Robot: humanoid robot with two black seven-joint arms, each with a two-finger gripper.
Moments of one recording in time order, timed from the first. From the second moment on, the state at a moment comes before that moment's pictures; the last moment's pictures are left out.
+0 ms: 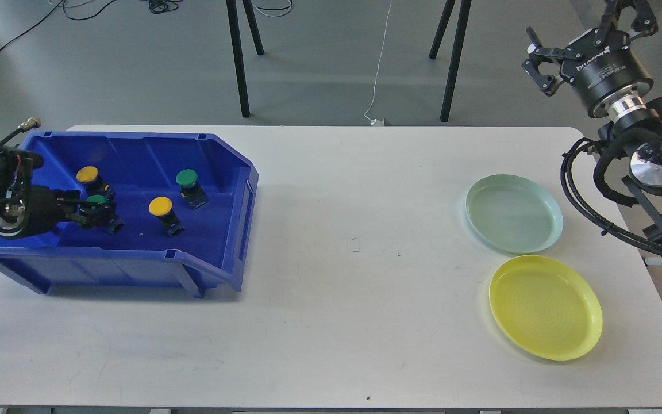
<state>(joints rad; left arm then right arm) -0.84 0.83 -0.20 -0.83 1.73 -0.25 -0.31 0.79 -0.45 0.94 0.88 0.15 0.33 0.15</state>
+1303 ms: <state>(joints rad) -0.86 1.00 -0.21 -1.04 1.72 -0.26 -0.38 0.79 -0.46 0.94 0.88 0.15 0.33 0.15</state>
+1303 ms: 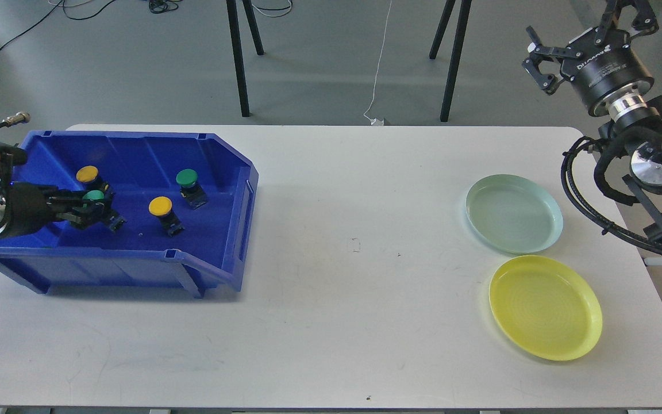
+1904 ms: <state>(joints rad) -1.07 1.23 -0.45 -1.45 1.42 -0.39 -0.39 0.79 -0.55 0.94 0.93 0.15 0.33 0.14</state>
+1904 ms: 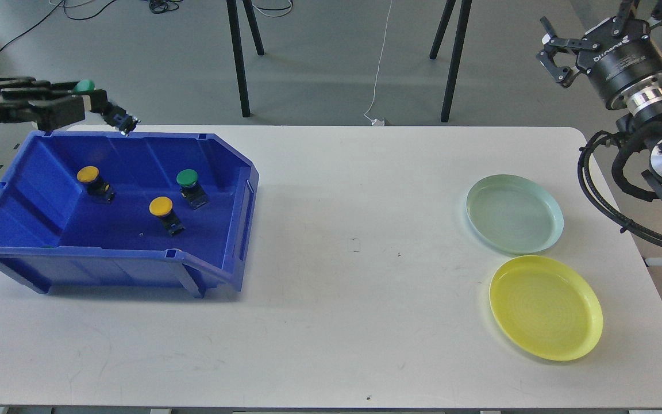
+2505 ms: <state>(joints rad) -1.07 0.50 -0.55 -1.26 1.56 -0.10 -0.26 0.71 -0.66 0.83 1.30 0.14 0.16 0.09</state>
